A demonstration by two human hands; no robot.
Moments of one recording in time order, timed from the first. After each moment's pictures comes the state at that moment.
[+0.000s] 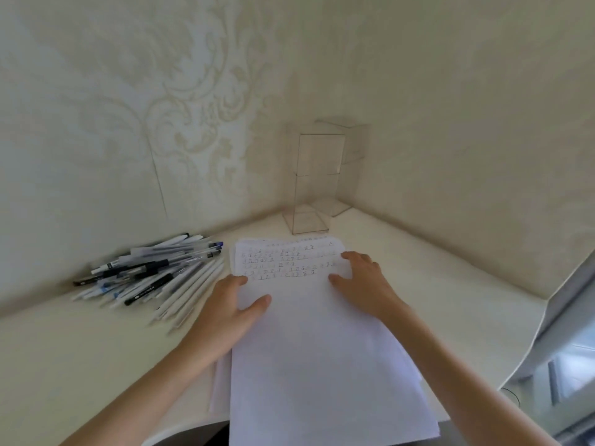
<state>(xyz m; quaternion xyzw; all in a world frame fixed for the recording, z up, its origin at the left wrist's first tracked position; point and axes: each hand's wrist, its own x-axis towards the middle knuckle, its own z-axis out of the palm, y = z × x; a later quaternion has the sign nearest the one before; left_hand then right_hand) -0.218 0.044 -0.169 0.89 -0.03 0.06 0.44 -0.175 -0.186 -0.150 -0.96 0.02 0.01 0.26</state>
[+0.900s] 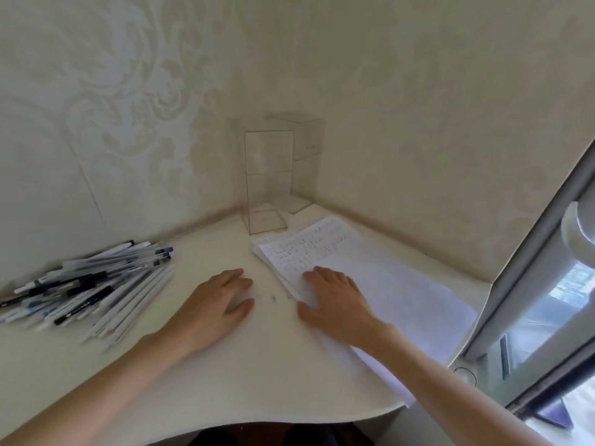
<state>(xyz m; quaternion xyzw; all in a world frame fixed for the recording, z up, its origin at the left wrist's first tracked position) -0.179 0.011 -0.179 0.95 -0.22 0.04 0.20 -0.216 -0.213 -0.153 -0.99 -0.08 0.01 0.11</state>
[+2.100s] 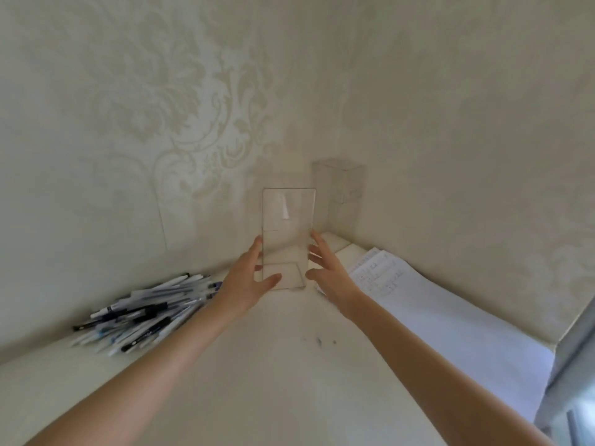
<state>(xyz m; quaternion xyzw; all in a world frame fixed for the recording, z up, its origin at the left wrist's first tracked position) -0.105 0.033 -0.142 0.88 -0.13 0.11 0.45 -0.116 -0.147 -0.119 -0.78 -0.09 0.01 0.61</state>
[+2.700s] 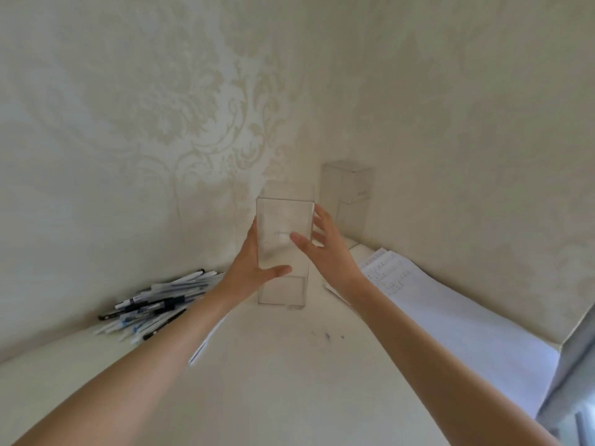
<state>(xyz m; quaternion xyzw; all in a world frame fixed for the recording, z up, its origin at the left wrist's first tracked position) -0.120 0.041 -0.112 0.80 -0.20 0.13 0.55 -0.134 -0.123 -0.079 -0.79 -0.16 -0.12 0.58</state>
